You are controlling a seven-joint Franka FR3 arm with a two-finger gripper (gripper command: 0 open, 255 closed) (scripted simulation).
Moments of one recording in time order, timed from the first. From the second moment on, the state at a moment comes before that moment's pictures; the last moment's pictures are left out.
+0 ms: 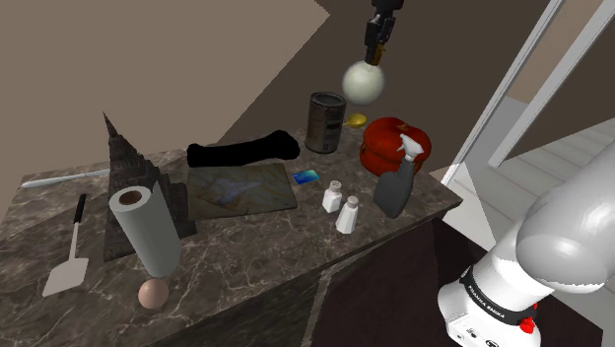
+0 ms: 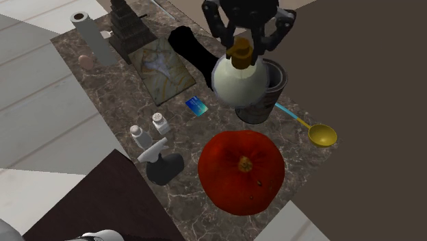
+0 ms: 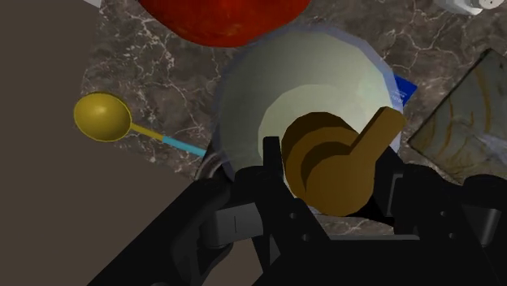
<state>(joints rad) 0.00 -0.07 -0.14 -1.66 -0.03 1.62 -0.42</state>
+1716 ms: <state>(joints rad) 0.24 -0.26 0.24 -1.85 0.03 1.61 0.20</state>
